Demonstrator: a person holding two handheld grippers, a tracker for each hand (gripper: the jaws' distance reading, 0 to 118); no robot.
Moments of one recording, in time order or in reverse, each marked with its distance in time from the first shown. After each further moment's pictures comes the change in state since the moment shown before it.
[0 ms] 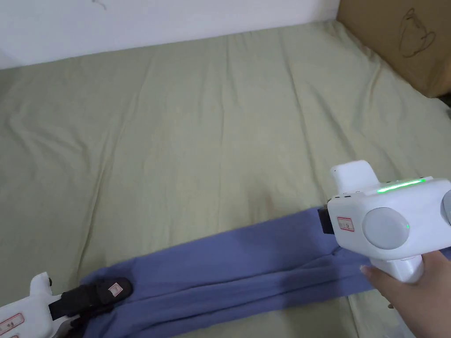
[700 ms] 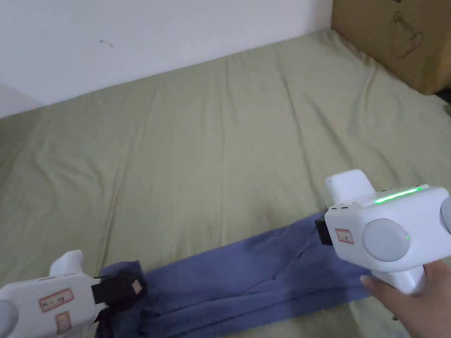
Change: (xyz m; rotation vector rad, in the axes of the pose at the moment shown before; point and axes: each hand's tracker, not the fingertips) left arm 0.154 -0.012 0.002 0.014 0.362 -0.236; right arm 0.017 -0.016 0.029 0.044 0.102 -0.033
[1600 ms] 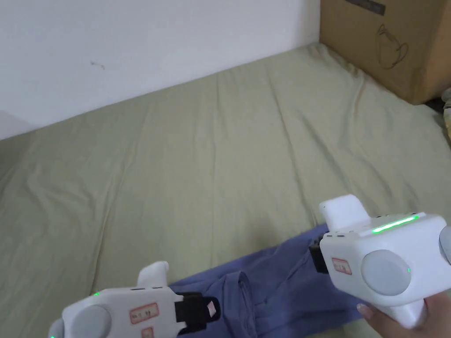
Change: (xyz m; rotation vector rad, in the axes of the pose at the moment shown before) left arm 0.073 -0.037 -0.088 -0.225 -0.092 -0.195; right arm 0.008 -0.013 0.000 0.001 0.050 -0.020
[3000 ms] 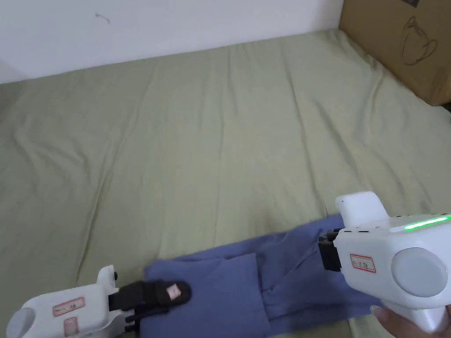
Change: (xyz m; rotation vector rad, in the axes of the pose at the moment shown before) left arm -0.179 -0.014 -0.019 0.019 -0.463 0.438; right arm -0.014 0.002 -0.011 -0.057 0.020 0.012
